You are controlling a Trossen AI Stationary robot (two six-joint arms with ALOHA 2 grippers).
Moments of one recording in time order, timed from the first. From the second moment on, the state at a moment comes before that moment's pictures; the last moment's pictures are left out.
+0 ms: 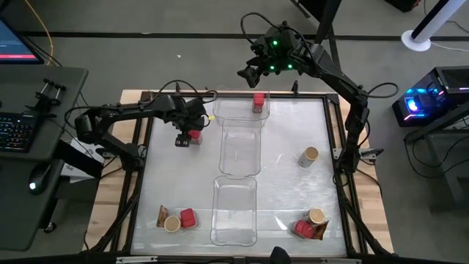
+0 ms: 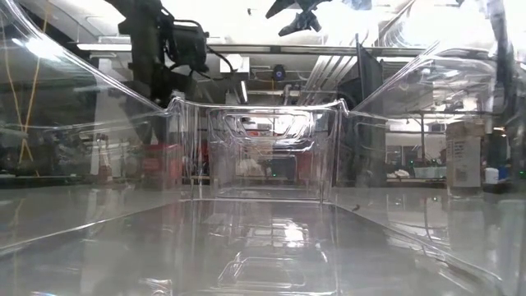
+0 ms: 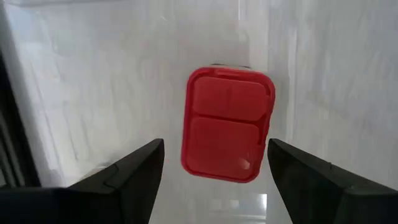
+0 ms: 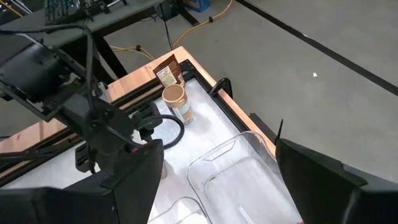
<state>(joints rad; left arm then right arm) 0.44 1.47 1.06 -0.99 -0.11 0.53 -0.50 1.89 2.33 -1.01 -0.10 0.16</state>
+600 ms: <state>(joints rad) 0.44 1.57 1.06 -0.93 -0.09 0.59 -0.50 1.89 2.33 -1.01 -0.10 0.16</state>
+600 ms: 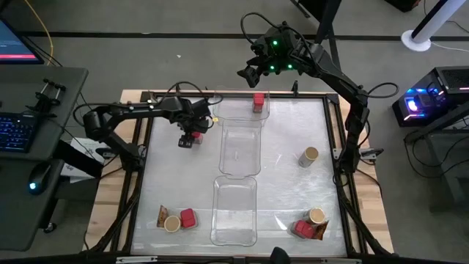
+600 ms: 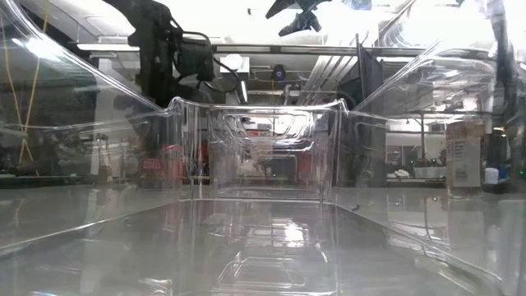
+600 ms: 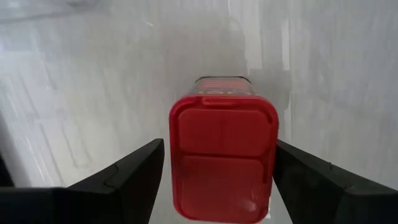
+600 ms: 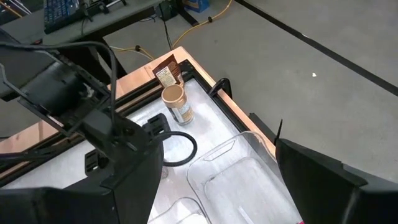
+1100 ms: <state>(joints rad) 0.44 1.56 1.06 -0.98 -0.01 0.33 -0.49 1.88 2.33 -1.03 -0.11 0.21</state>
